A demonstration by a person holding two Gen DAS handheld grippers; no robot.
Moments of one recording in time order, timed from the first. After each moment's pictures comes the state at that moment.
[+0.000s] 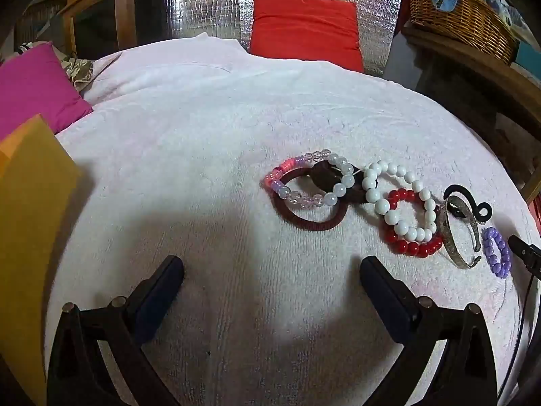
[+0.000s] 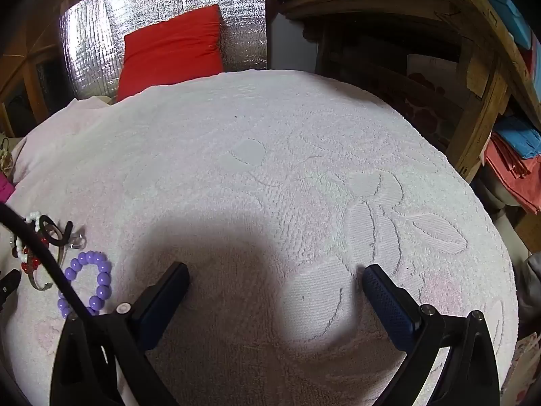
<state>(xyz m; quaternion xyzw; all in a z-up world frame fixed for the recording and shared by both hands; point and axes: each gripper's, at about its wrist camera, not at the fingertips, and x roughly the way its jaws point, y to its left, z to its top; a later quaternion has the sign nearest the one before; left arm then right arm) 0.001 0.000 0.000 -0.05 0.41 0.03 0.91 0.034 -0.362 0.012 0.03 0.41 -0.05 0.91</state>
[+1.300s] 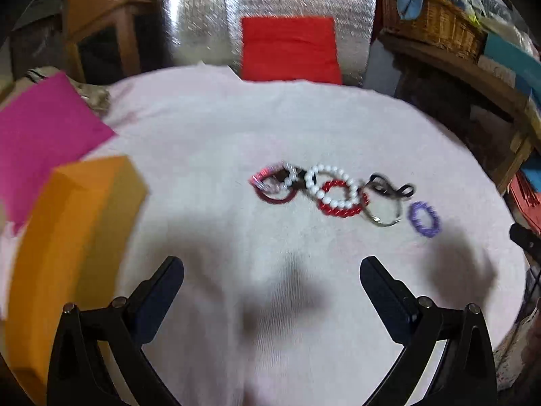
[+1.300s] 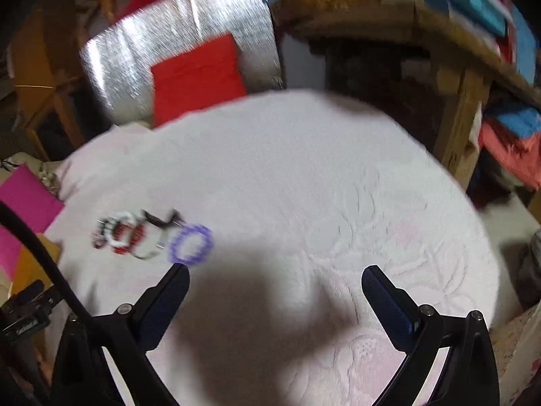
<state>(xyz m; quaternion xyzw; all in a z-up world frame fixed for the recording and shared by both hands) -0.108 -0.033 0.097 -0.02 0.39 0.03 0.92 -0.076 -0.350 0.098 0.08 0.38 0.00 0.92</state>
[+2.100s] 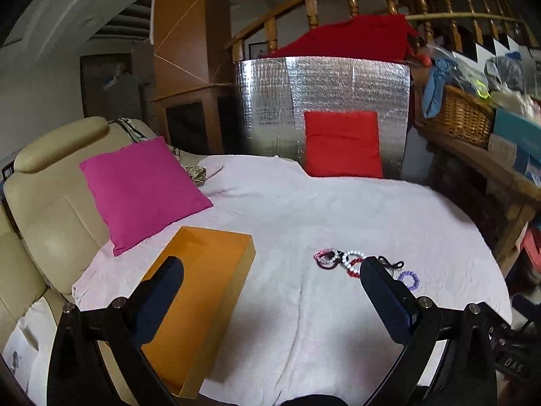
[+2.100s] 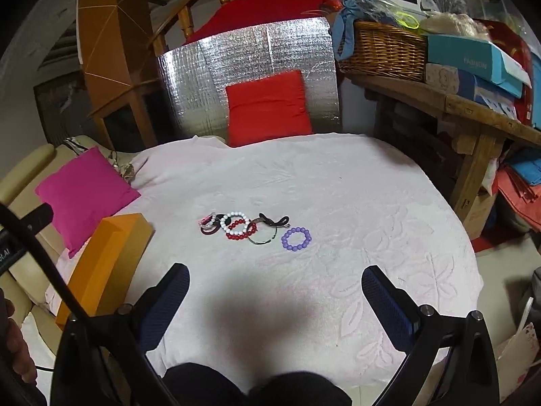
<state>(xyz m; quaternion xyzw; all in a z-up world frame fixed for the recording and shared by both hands) -0.252 -0.018 0.253 -0.01 0.25 0.16 0.96 -0.203 -0.271 0.207 0.06 0.33 0.09 0.94</state>
